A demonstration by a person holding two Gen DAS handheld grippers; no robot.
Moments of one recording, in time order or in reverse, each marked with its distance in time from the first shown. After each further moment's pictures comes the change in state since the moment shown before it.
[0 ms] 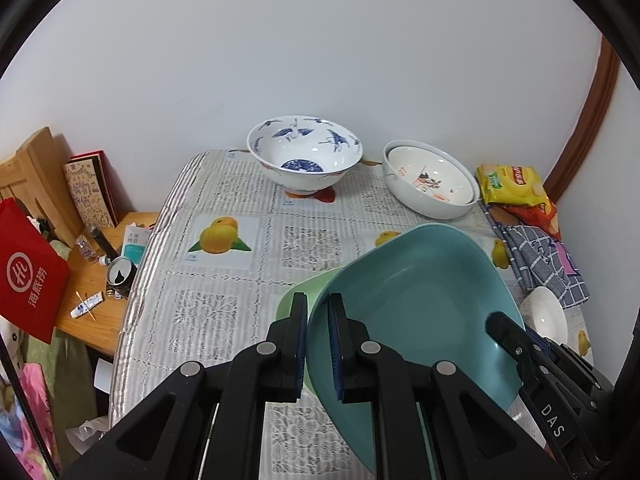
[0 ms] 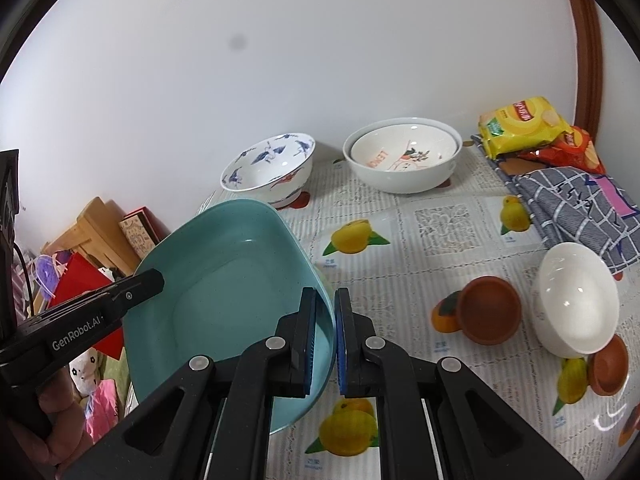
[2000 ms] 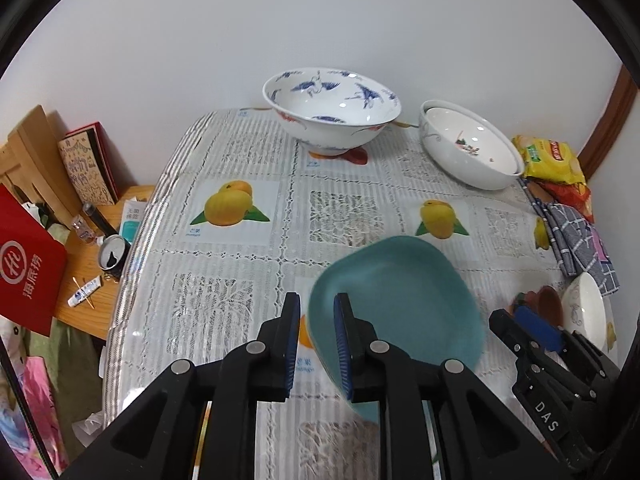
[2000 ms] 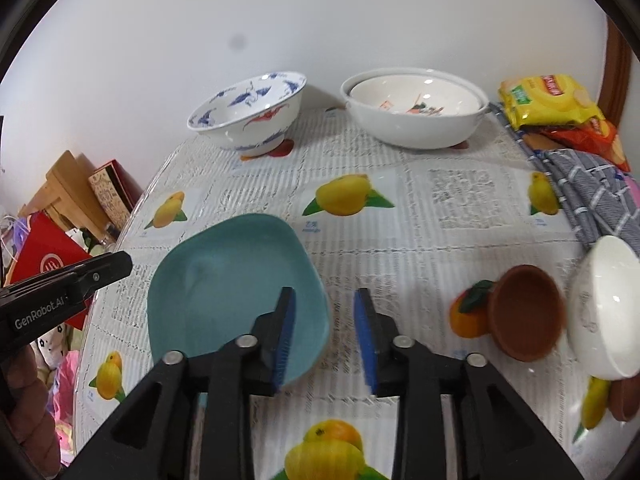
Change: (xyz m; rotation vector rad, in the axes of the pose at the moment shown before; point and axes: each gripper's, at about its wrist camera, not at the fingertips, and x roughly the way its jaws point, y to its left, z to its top) left arm 0.058 0.018 -0.006 0.016 0.094 0.041; right arm 0.076 -0.005 -0.011 -0.075 0.121 -0.084
